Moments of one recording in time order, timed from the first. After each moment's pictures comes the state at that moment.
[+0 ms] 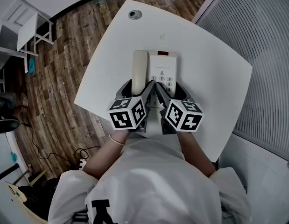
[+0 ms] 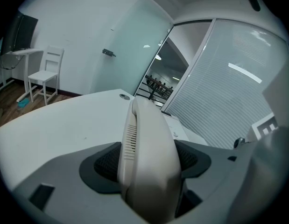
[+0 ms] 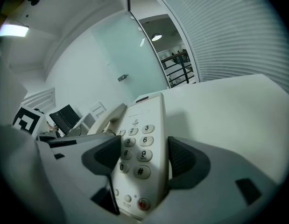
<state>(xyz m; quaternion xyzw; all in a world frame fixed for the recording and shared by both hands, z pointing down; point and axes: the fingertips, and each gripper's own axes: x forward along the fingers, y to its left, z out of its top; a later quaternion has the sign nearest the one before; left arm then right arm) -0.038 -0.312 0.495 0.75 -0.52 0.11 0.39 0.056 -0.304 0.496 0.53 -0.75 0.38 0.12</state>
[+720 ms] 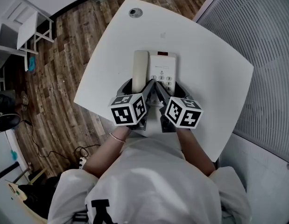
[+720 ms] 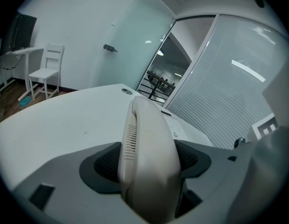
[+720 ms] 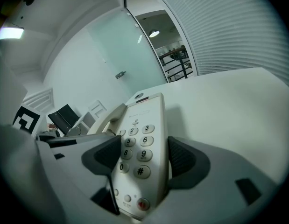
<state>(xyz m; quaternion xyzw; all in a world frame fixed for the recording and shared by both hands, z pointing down) -0.038 -0.316 0.513 0.74 -0.52 0.13 0.41 0.056 -0.308 0.515 0.53 -0.74 0.40 0.13</state>
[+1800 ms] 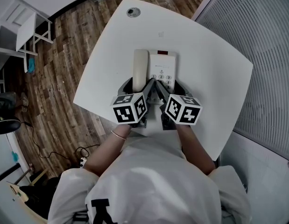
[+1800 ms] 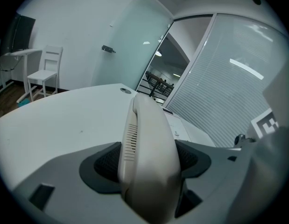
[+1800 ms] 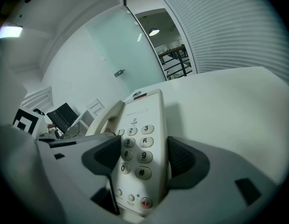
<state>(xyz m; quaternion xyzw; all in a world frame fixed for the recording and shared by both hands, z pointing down) -0.033 -0.318 0.523 0.75 -0.52 0.13 0.40 0.060 -0.310 0.526 0.53 -0.74 0.40 0.14</state>
